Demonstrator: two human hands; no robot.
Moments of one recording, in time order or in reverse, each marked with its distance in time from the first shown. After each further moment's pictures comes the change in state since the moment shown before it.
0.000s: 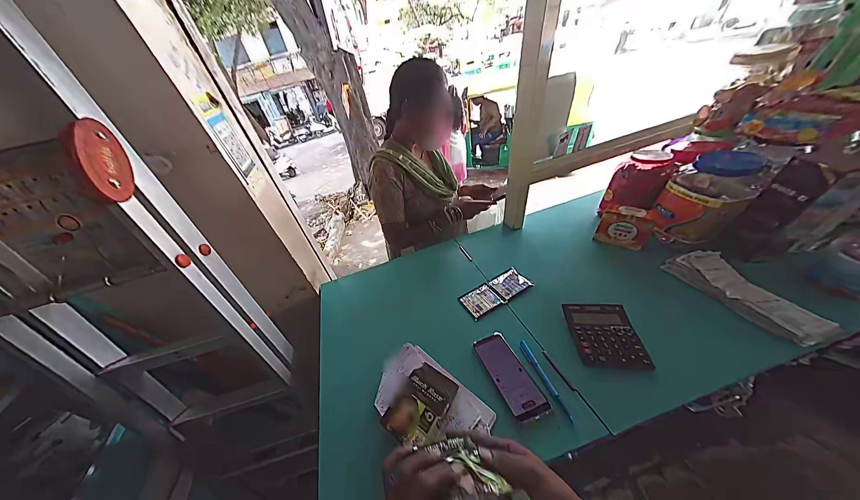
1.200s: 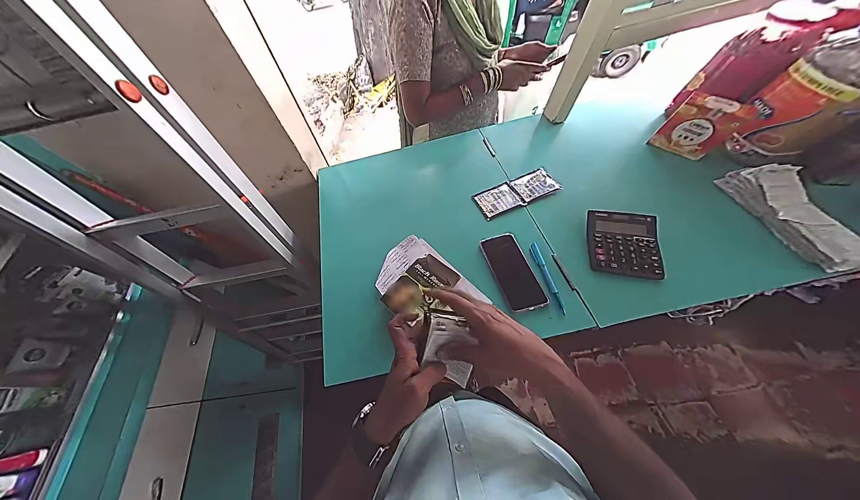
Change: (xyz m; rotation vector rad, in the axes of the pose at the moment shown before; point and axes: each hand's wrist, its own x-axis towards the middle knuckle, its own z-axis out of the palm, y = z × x) left_hand -0.011 0.005 0.000 -0.947 -0.046 -0.739; right_hand 0.033 -0.034 0.039 -1.344 -0.052 -0.181
